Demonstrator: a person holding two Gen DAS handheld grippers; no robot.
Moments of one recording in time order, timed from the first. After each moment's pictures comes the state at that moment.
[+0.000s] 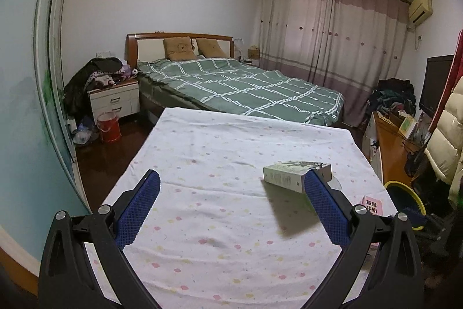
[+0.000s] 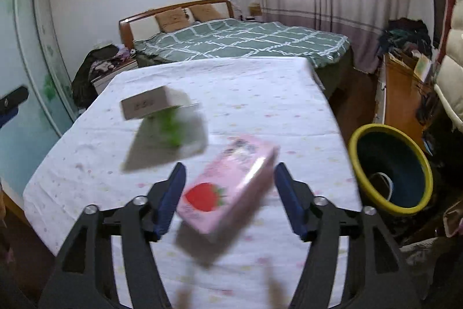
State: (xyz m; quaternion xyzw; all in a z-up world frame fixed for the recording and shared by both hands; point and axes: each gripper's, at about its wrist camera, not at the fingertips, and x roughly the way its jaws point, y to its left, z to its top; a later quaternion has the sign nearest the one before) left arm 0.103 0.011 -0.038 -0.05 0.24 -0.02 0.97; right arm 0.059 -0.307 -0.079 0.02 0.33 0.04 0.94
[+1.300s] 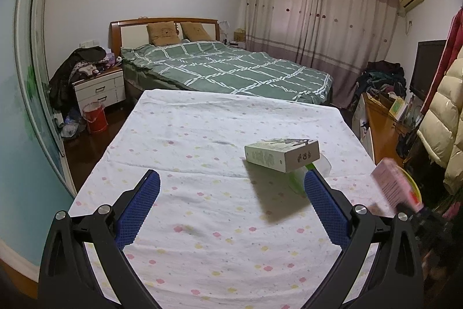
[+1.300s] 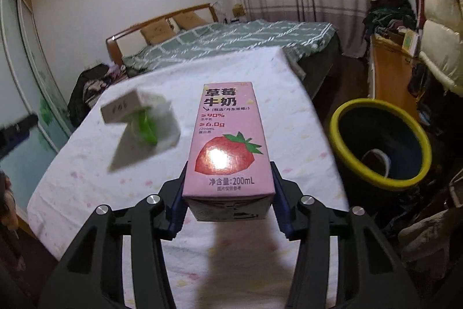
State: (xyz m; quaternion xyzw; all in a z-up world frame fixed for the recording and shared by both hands) left arm 0.122 -0.033 -0.064 -0.04 0.28 -0.05 0.96; right arm 0.035 -0.365 -0.087 0.09 0.32 0.01 0.94
